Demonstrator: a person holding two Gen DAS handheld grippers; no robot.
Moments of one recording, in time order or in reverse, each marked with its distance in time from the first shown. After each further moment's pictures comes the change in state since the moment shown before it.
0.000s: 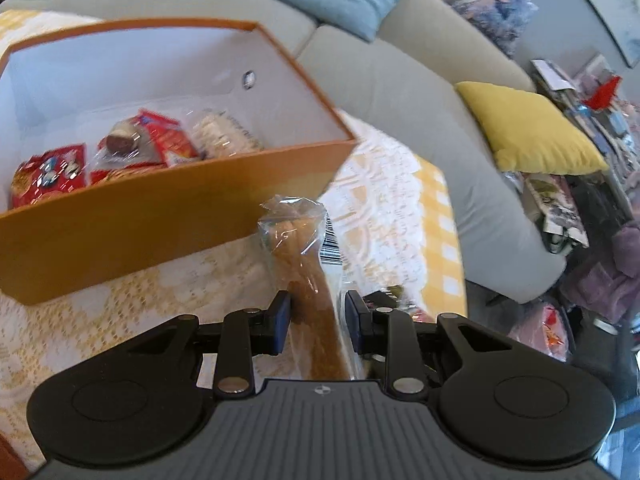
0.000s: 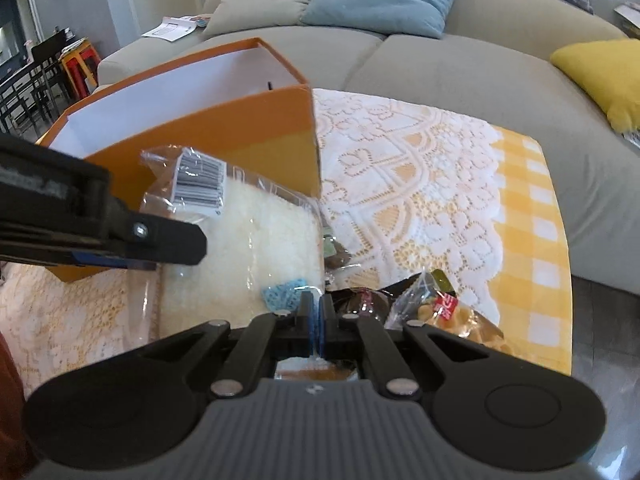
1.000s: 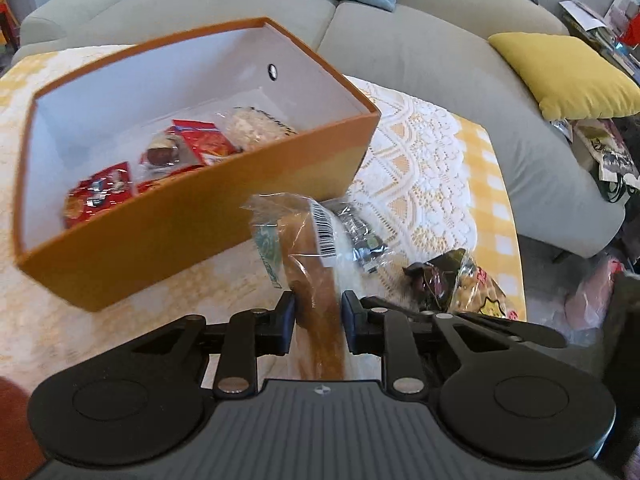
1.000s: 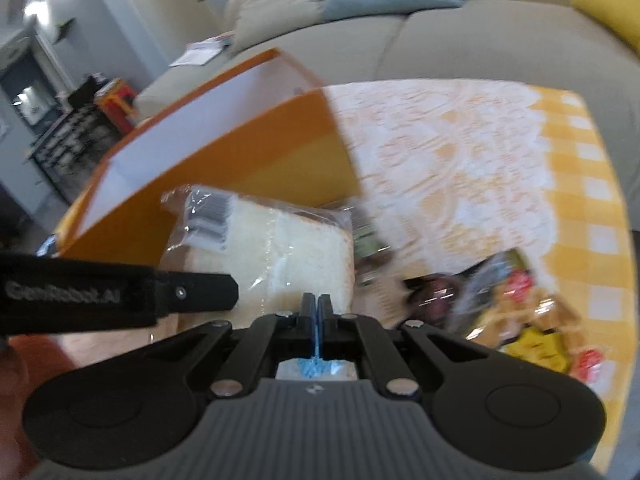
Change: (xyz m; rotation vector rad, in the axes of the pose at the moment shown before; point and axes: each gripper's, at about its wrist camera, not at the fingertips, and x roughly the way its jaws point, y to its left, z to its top) left arm -0.014 -0.023 0.000 0.114 0.093 0.239; right arm 0.000 -0.010 0.001 0.132 0.033 0.289
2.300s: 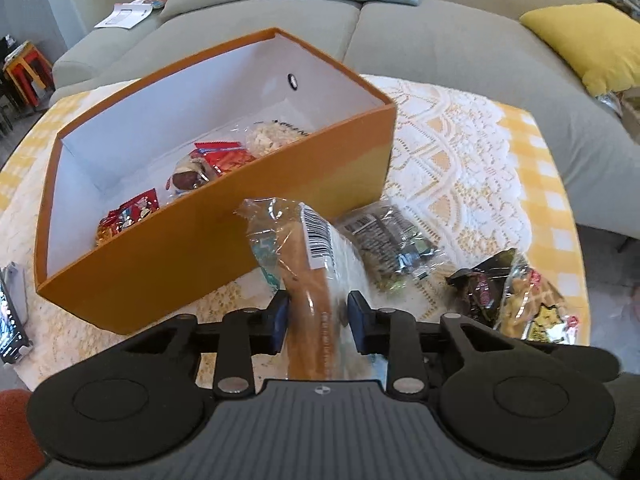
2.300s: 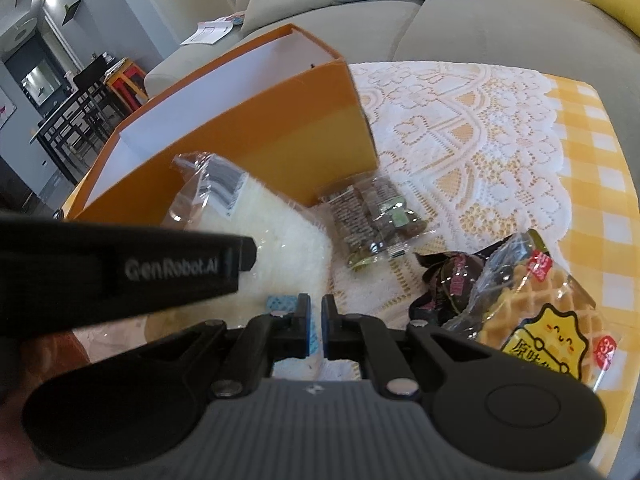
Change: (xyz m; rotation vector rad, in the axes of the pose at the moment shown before) left arm 0.031 -0.028 -0.002 0.083 -0.049 0.218; right arm 0.006 0.008 -0.007 -0.028 0.046 -0.024
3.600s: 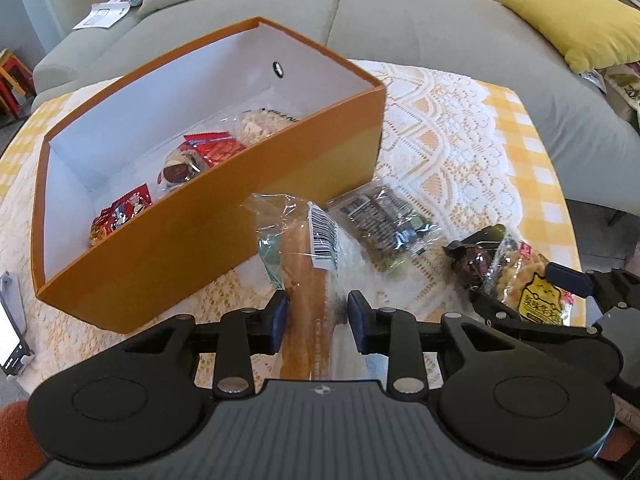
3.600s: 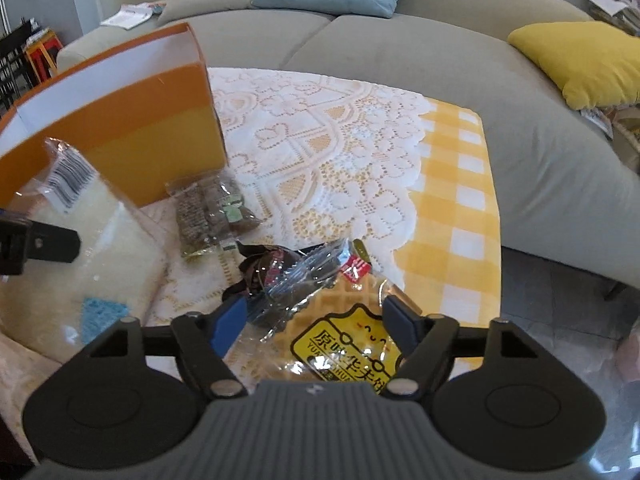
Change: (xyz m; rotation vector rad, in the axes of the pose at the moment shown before) left arm 0.002 0.008 -0.005 0.056 0.050 -0.037; right arm -0.018 -0.040 -0.007 -0.093 -0.025 -0.400
